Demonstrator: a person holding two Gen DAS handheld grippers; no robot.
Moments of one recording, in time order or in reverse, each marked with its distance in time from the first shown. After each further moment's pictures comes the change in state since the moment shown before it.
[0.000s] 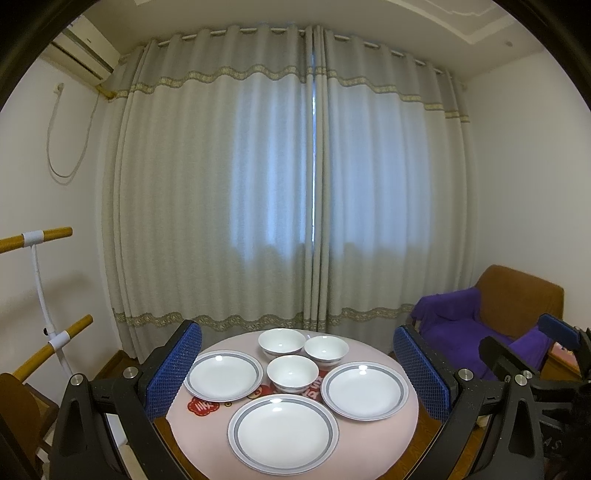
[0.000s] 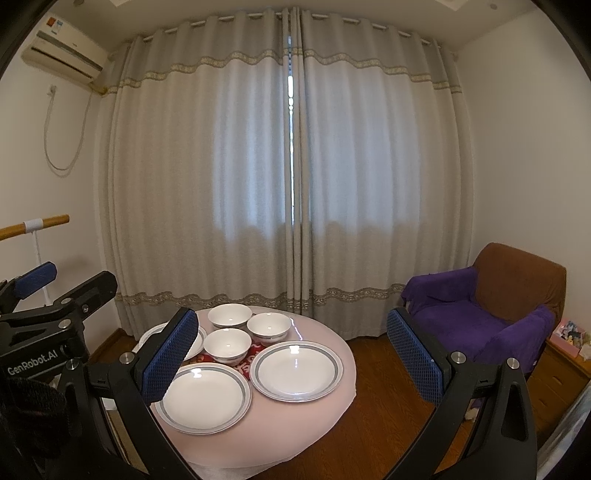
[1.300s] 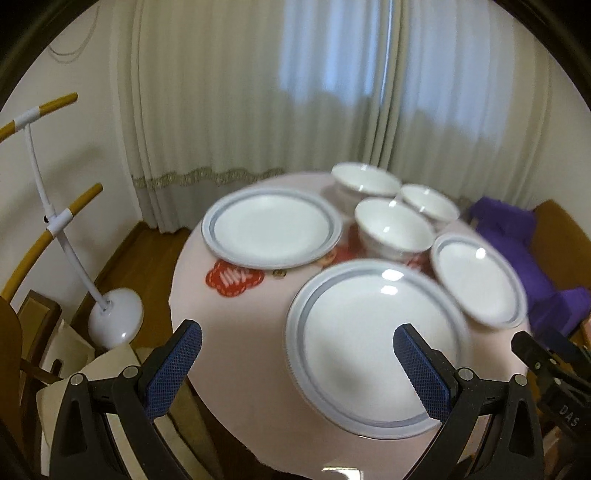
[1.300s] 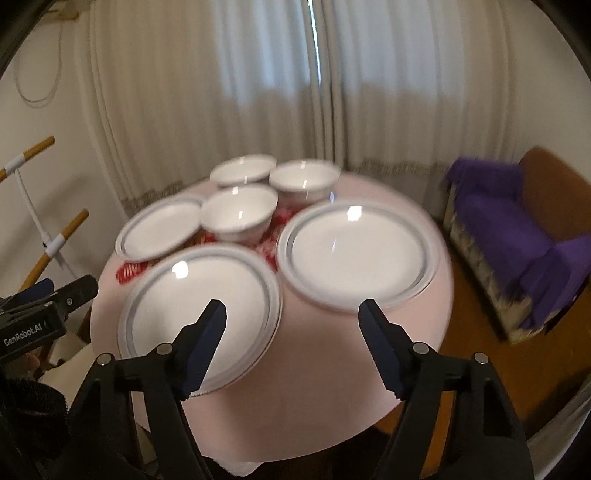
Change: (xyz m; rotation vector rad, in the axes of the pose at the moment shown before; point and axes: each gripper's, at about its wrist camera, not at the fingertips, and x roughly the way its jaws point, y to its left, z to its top) left arm 0.213 0.101 -0.085 -0.125 0.575 0.152; right arm 0.197 0.043 -0.141 0.057 0.530 0.117
